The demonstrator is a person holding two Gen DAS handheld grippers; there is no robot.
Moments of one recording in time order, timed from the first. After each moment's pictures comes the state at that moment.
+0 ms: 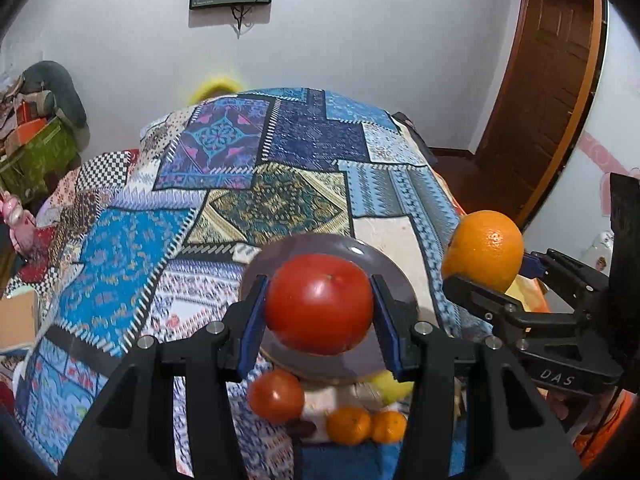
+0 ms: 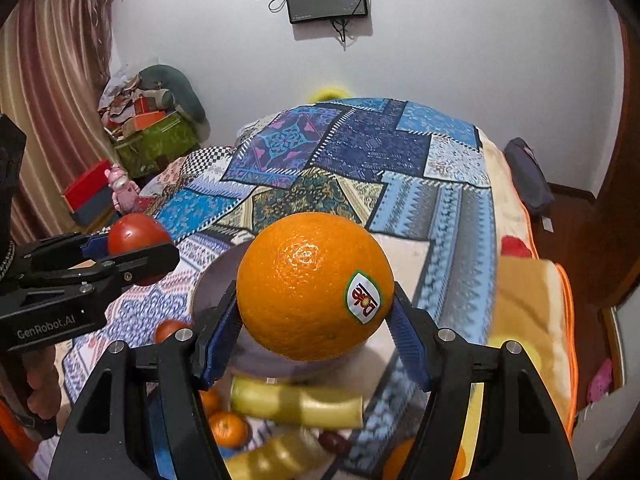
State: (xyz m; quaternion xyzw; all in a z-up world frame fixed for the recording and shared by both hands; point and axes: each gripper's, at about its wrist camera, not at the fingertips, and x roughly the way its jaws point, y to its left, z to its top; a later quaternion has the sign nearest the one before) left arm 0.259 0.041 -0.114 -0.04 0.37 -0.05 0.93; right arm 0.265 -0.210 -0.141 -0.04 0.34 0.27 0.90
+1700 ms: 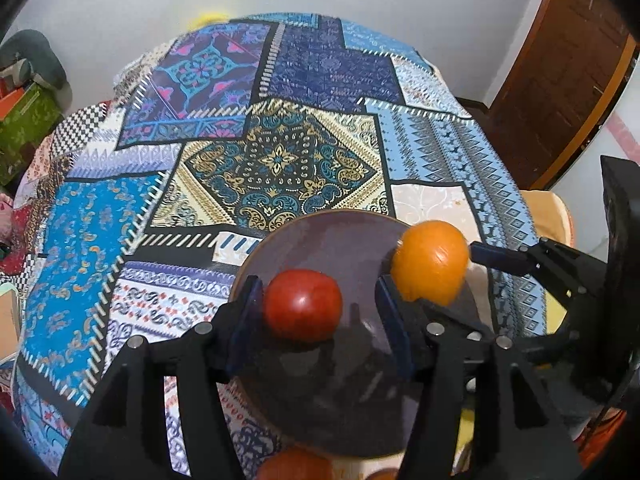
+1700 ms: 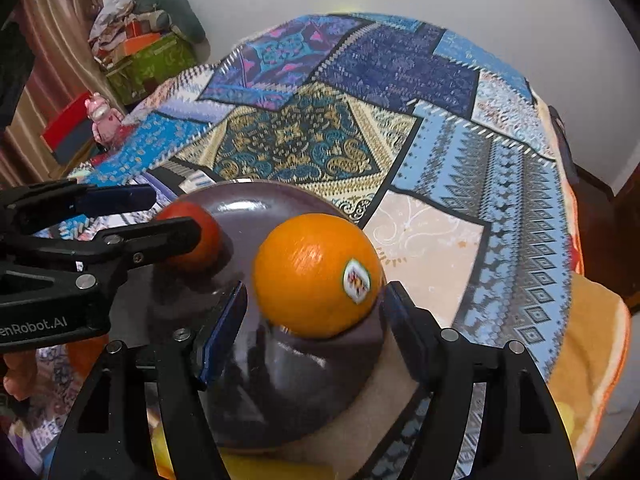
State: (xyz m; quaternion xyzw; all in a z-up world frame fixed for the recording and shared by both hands) left arm 0.359 0.052 -0.179 -0.04 0.48 -0.05 0.87; right arm 0.342 -0.176 -0.197 -0.11 0.45 0.28 0.84
